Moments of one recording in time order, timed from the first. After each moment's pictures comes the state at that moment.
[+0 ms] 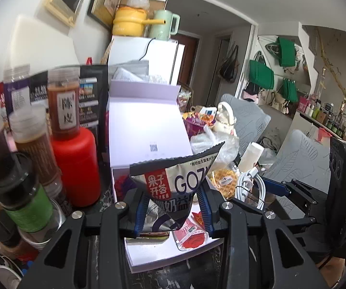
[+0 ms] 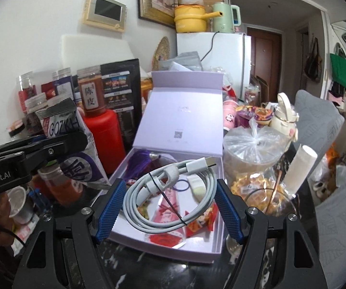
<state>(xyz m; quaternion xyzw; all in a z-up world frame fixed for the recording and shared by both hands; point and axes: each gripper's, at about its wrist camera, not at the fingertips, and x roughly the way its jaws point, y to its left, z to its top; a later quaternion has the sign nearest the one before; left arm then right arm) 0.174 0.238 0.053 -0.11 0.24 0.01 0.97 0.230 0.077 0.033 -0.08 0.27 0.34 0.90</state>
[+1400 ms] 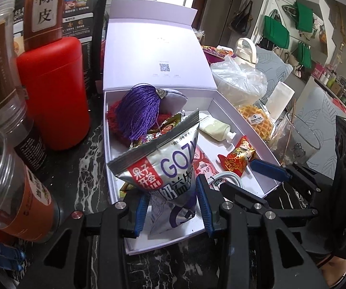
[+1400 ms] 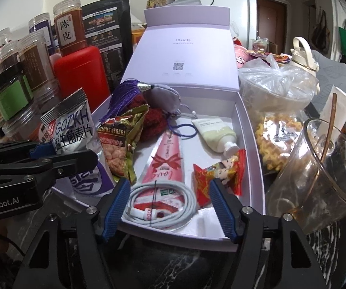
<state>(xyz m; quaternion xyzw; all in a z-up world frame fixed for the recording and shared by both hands) 0.222 0.245 -0.052 -0.12 0.39 0.01 0.91 0.262 0.104 -0.064 -0.10 0.36 0.33 0.87</state>
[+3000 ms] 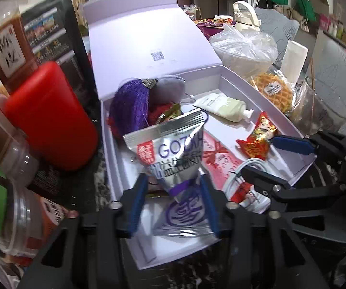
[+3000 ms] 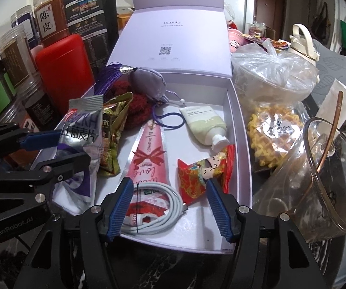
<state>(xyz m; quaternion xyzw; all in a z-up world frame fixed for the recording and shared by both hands) 0.256 0.219 -0.056 0.02 0.45 0.05 0.89 0.285 0.105 -0.067 -0.13 0.41 0.31 0.85</state>
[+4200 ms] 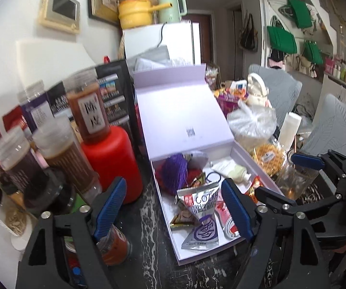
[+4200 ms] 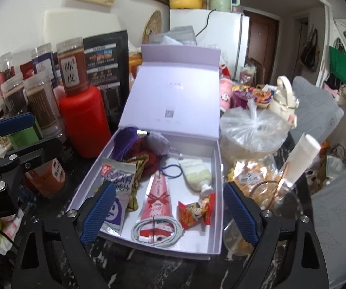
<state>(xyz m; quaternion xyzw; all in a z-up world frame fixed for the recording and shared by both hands) 0.190 0.240 0.052 0.00 0.31 0.10 0.95 0.250 0.099 0.024 -0.12 0.31 0.30 0.89</state>
